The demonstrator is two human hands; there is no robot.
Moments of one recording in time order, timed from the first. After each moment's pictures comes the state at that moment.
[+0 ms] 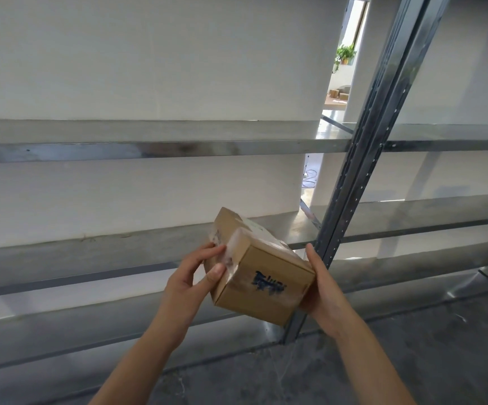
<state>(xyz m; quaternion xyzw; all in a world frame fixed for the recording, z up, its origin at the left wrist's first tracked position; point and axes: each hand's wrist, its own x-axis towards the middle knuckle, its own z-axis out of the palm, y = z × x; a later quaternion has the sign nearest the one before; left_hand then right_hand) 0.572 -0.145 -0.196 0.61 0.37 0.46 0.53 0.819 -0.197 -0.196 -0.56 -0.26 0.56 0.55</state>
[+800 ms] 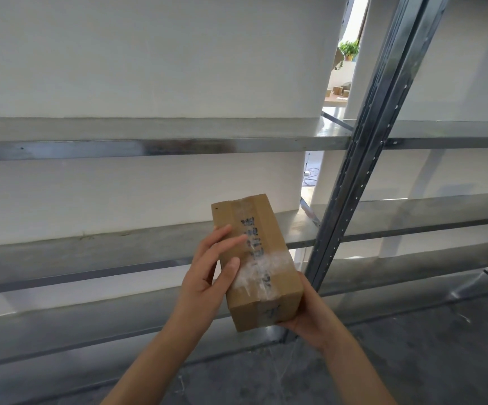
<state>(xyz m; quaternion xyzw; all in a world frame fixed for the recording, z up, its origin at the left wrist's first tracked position) 0.609 -0.161 -0.177 0.69 0.30 0.49 0.44 0.812 -0.209 -0.206 -0.48 -0.25 0.66 0.53</state>
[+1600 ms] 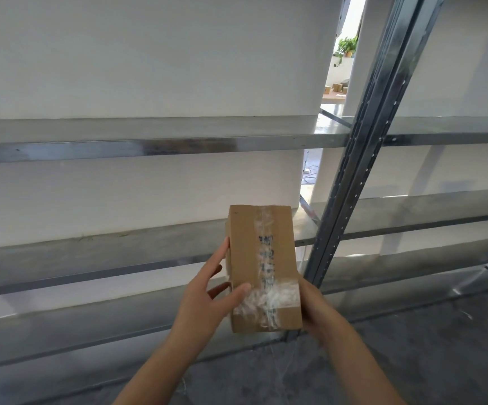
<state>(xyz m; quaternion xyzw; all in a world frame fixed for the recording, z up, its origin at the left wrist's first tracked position) 0.612 -0.170 -0.191 0.66 0.40 0.41 0.48 0.815 -0.204 -0.196 -0.58 -0.31 0.59 0.47</state>
